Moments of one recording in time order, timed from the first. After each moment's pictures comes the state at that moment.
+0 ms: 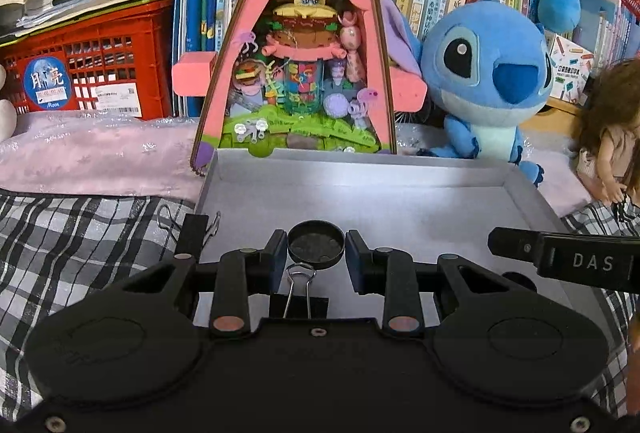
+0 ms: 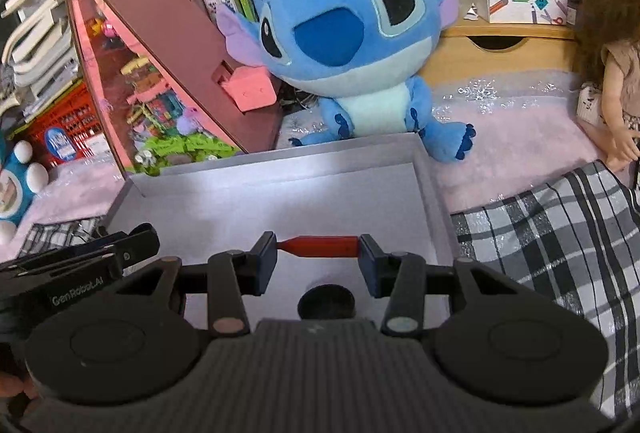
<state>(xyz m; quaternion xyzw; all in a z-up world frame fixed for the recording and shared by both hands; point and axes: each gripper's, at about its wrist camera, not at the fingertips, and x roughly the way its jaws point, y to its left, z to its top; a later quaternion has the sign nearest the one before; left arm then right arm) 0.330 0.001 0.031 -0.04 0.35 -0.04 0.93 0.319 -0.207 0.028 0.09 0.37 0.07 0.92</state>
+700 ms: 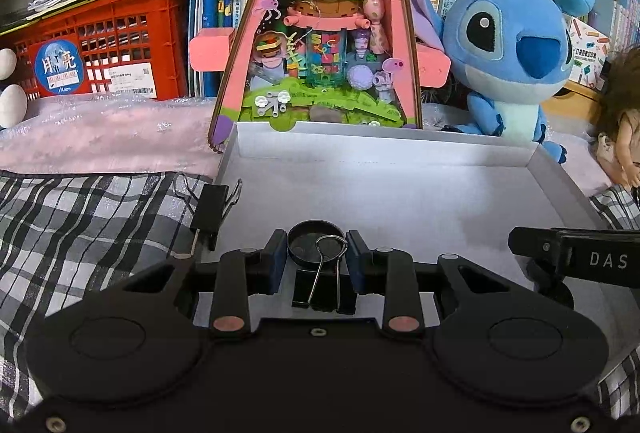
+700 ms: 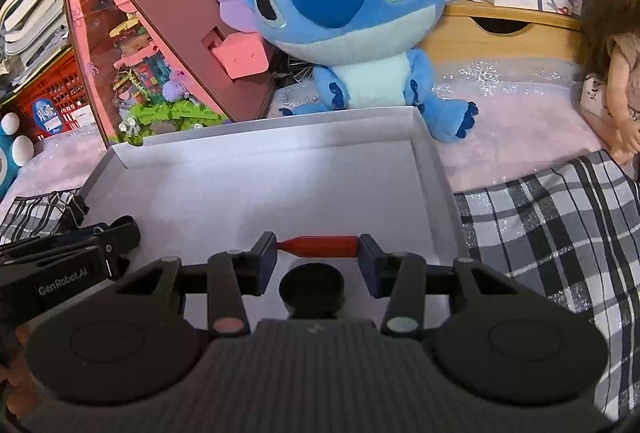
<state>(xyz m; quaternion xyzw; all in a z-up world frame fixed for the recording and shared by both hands) 0.328 0.008 0.013 -0.03 0.36 -0.02 0.93 0.320 -0.205 0.013 0.07 0.39 0.06 0.92</state>
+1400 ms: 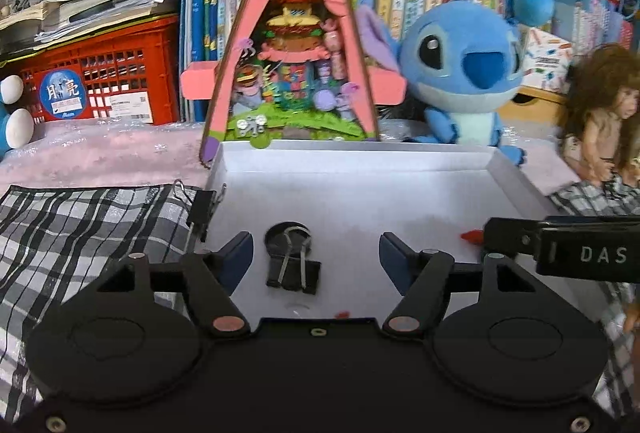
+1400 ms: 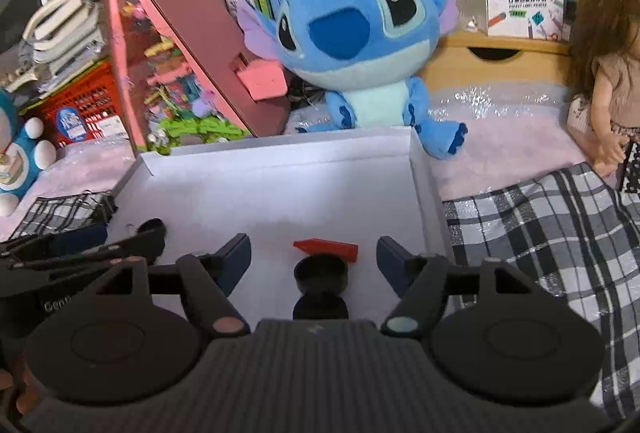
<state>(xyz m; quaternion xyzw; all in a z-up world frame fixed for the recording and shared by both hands) 0.283 -0.004 0.037 -0.02 0.32 -0.05 0.95 0.284 -0.208 0.031 0.07 0.34 0.08 0.93</state>
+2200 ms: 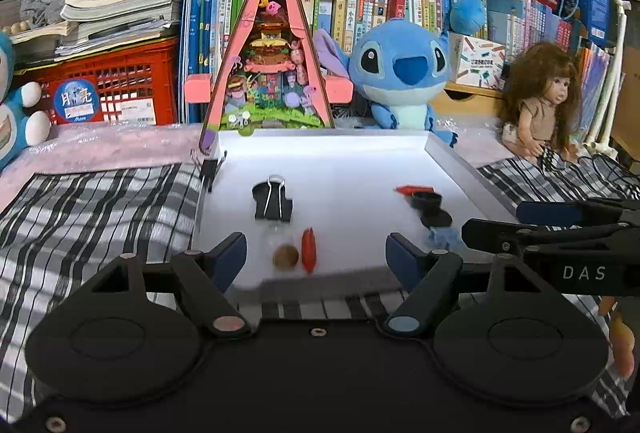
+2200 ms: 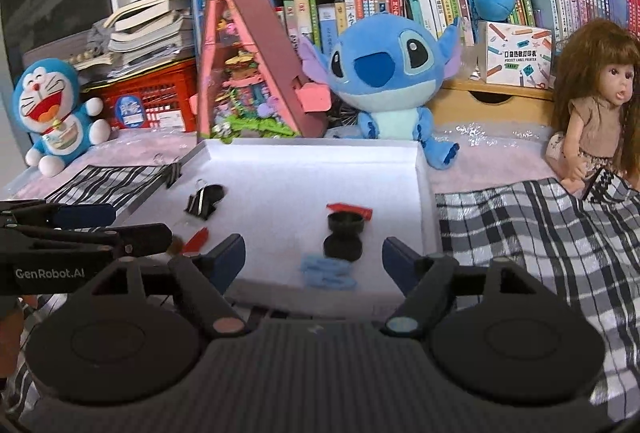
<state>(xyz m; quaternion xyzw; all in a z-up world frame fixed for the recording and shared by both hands) 0.168 0.001 0.055 -0.02 0.29 -0.09 0.95 0.178 -0.207 0.043 0.02 0.27 0.12 0.95</state>
